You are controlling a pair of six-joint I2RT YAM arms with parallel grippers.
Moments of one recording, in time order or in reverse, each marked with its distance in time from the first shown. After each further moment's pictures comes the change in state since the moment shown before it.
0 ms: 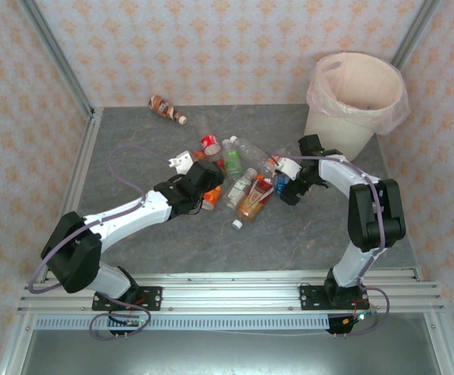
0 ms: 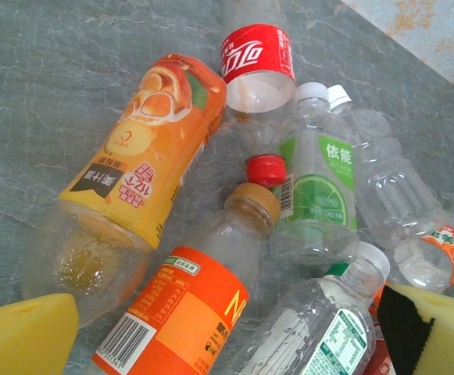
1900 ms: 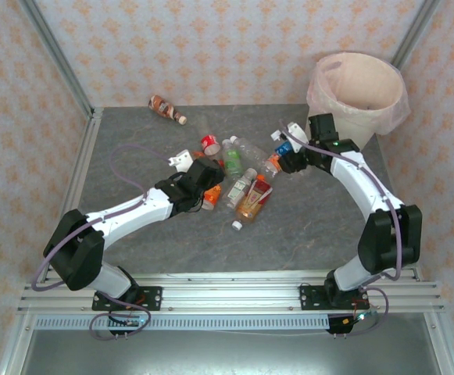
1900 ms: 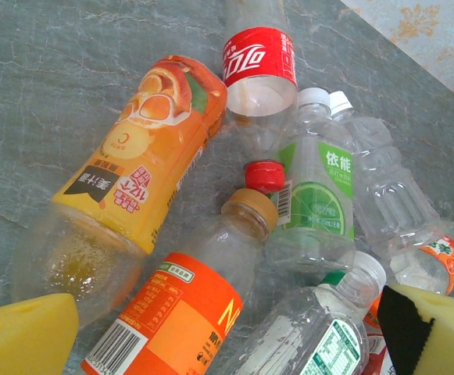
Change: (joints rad) left arm 0.013 0.017 0.022 -0.005 0.009 -0.027; right arm 0.013 -0.206 0.130 0.081 -0.127 0.391
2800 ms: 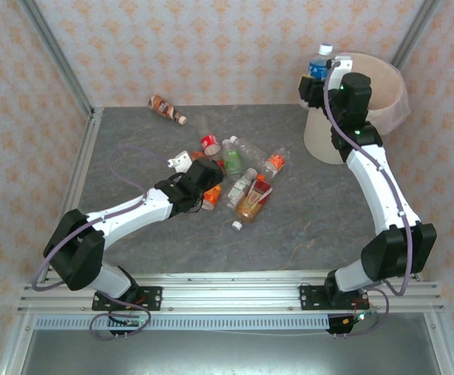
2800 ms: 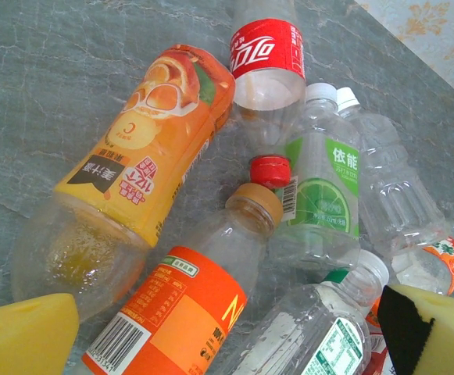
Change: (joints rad) left arm 0.005 0.000 -0.012 0.000 0.014 -0.029; right arm -0.054 -0.039 0.248 0.487 0.243 0.525
